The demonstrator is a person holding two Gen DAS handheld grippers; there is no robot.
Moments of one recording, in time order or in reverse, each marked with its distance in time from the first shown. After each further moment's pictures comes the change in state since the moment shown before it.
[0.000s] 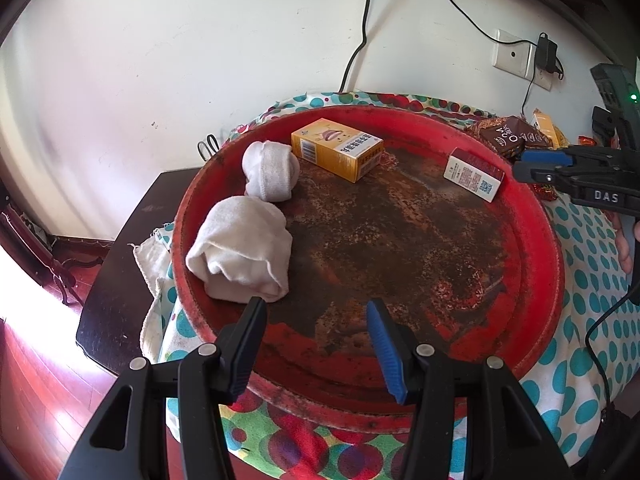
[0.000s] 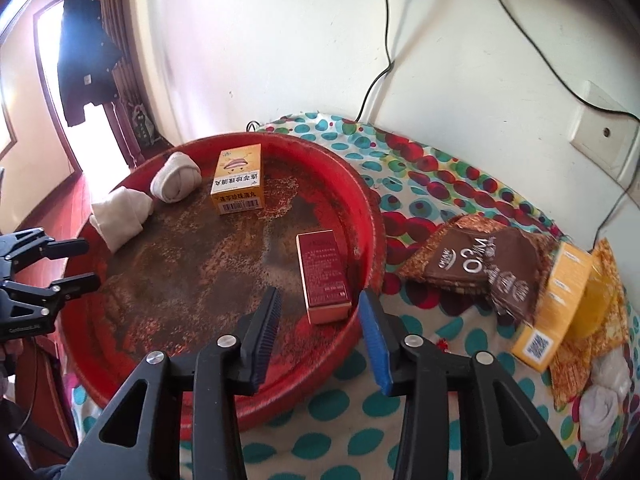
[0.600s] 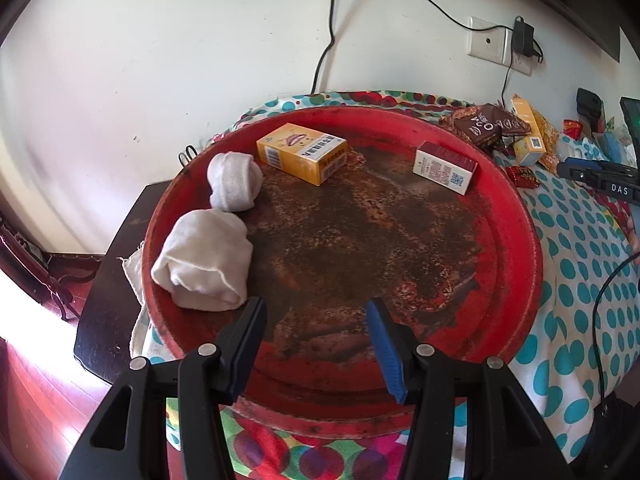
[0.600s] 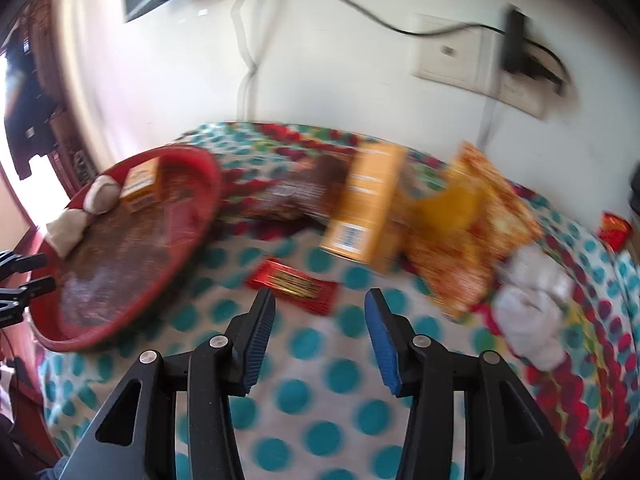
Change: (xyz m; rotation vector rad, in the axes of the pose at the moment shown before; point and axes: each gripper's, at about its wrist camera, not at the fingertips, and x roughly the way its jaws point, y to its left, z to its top) left arm -0.002 -0.030 0.004 0.070 0.003 -0.015; right arm -0.052 -0.103 -0.072 0.232 -0.032 -0.200
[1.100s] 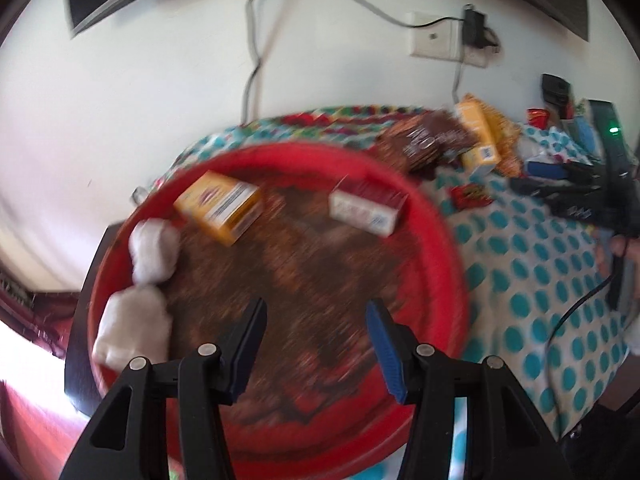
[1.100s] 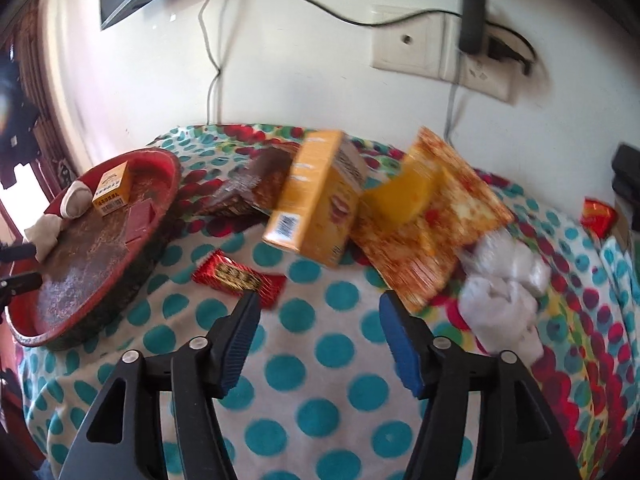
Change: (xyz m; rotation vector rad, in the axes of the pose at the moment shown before) left arm 0.002 -0.069 0.054 0.114 -0.020 -0.094; right arm 0.013 -0.002 0.002 -0.013 -0.029 -0.053
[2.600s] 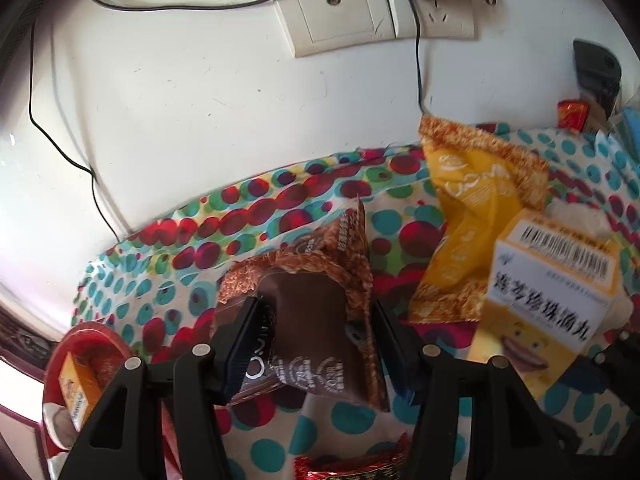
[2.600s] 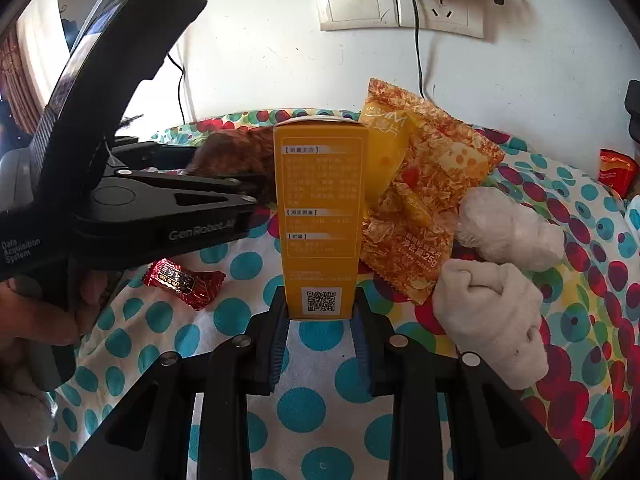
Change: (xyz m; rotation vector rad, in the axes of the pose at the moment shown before) left arm 0.162 -0.166 0.160 0.096 0.026 0.094; right arm 0.025 -0.061 -0.010 0.124 0.083 0.114
